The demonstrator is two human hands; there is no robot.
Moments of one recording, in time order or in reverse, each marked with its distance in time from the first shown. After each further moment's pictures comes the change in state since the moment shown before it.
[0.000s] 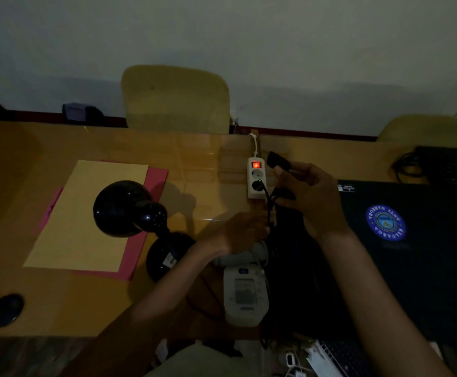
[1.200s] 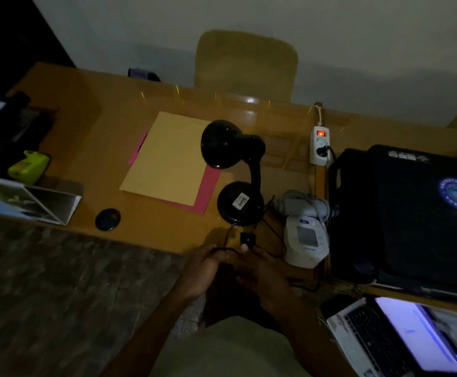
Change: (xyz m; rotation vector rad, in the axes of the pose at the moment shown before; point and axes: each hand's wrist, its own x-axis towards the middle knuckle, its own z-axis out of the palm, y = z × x) left_hand -0.259 -0.144 -0.026 -0.301 0.500 -0.305; right_hand -0.237 0.167 0.140 0.095 -0.196 0.789
